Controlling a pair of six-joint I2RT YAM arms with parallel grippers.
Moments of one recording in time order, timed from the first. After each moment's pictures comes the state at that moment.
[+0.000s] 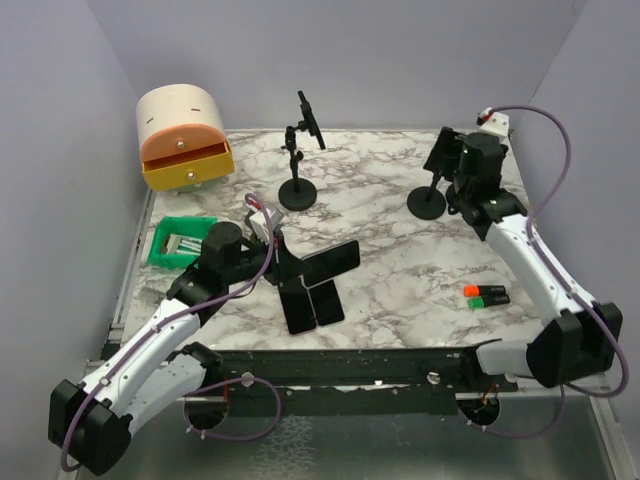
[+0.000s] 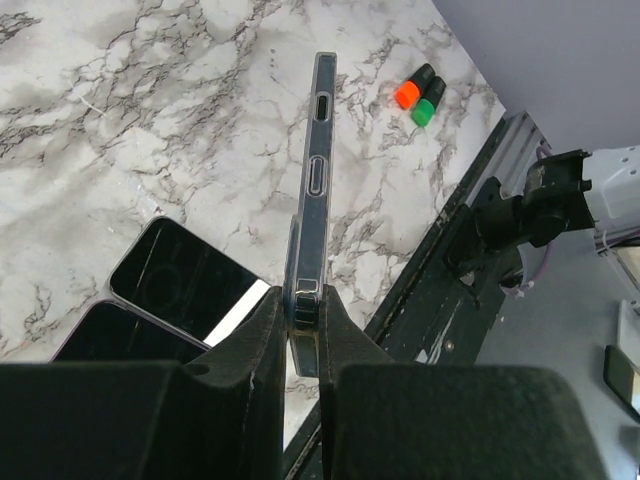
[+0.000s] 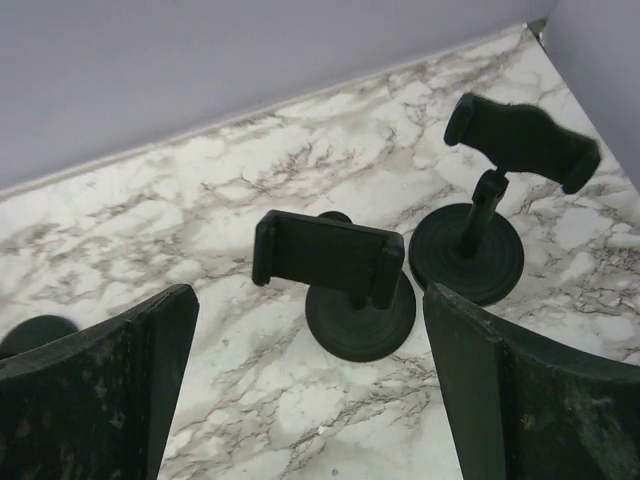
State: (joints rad) left arm -0.52 0.85 0.61 -0.11 0.55 -0.42; right arm 0.25 1.39 1.17 -0.11 0.42 0.29
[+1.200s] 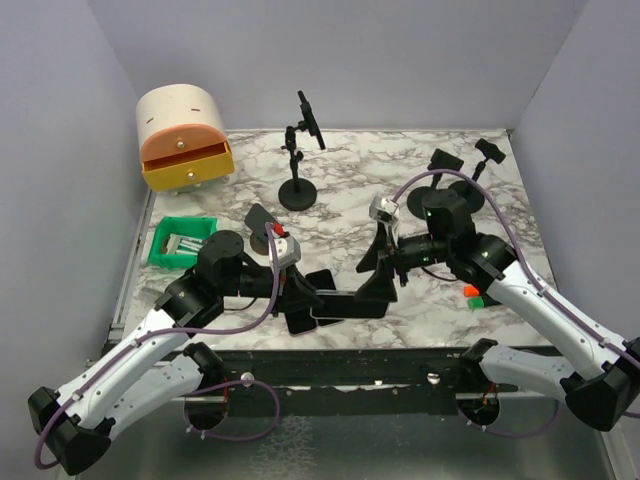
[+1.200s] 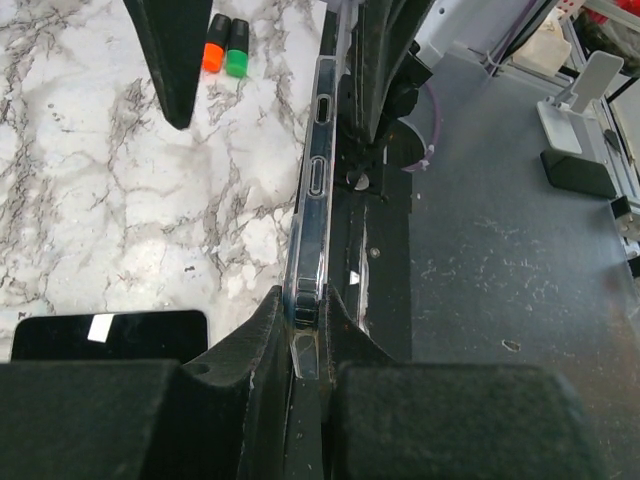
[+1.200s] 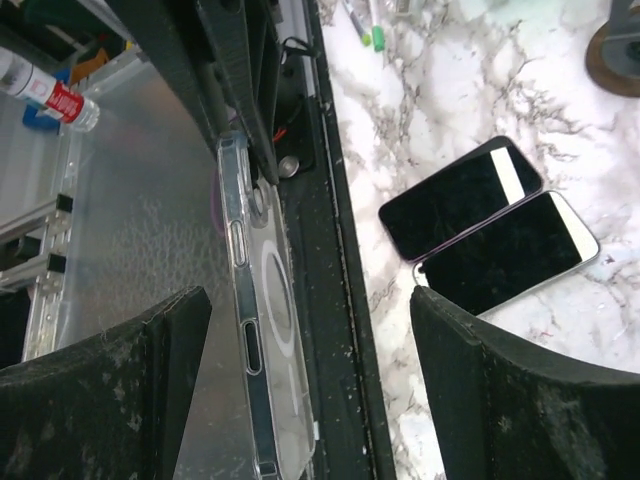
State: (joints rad) left arm -0.71 0.73 0.70 -0.22 0.82 -0.12; right arm 0.65 1.06 1.01 -0.46 -0.89 0.03
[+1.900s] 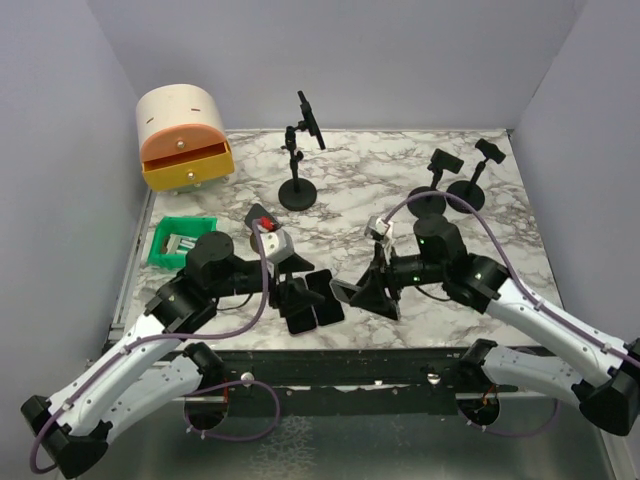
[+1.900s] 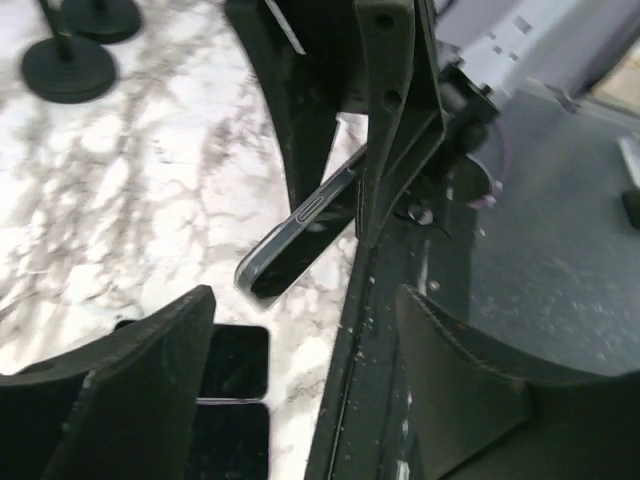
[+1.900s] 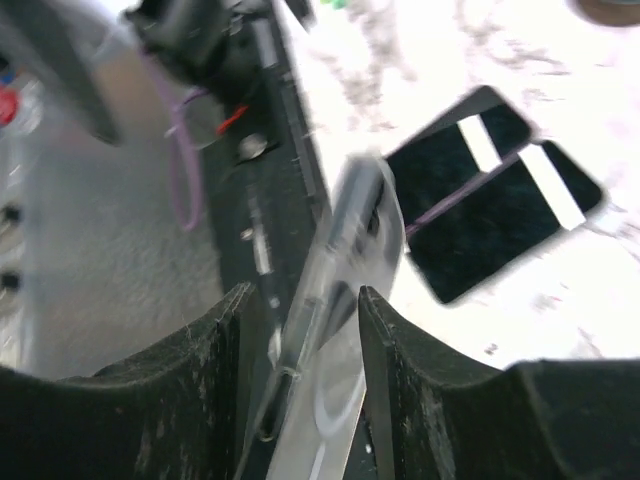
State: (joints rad) left arm -0.73 0.73 0.76 -0.25 0.71 -0.07; right arm 0.78 1.04 0.89 -0.42 -0.75 0.09
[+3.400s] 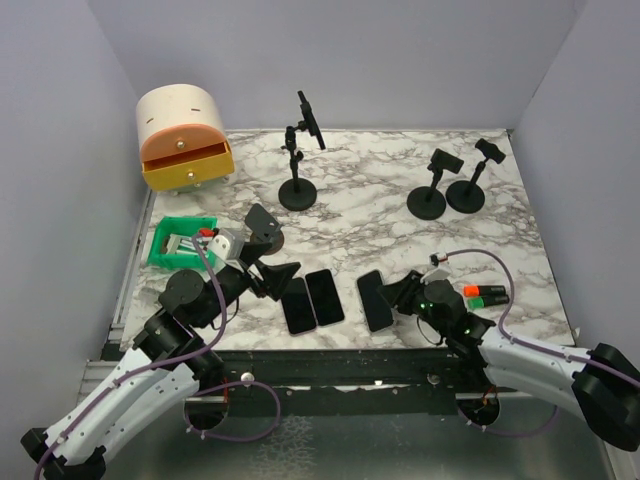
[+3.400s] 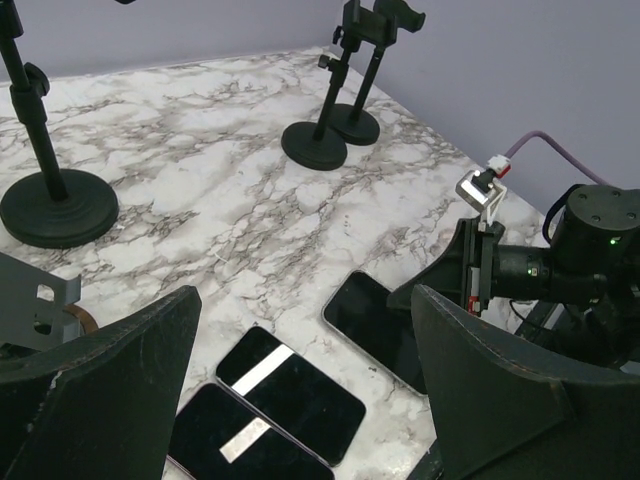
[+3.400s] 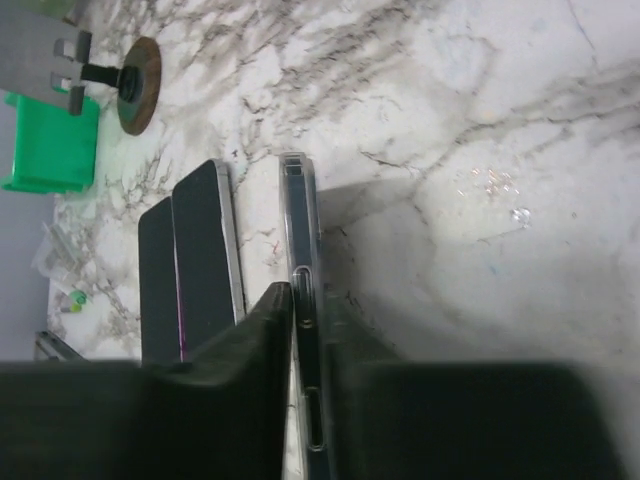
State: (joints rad) left arm -0.73 0.40 0.52 -0.08 0.04 -0.29; right arm 0.77 0.85 0.07 0.41 0.20 0.94
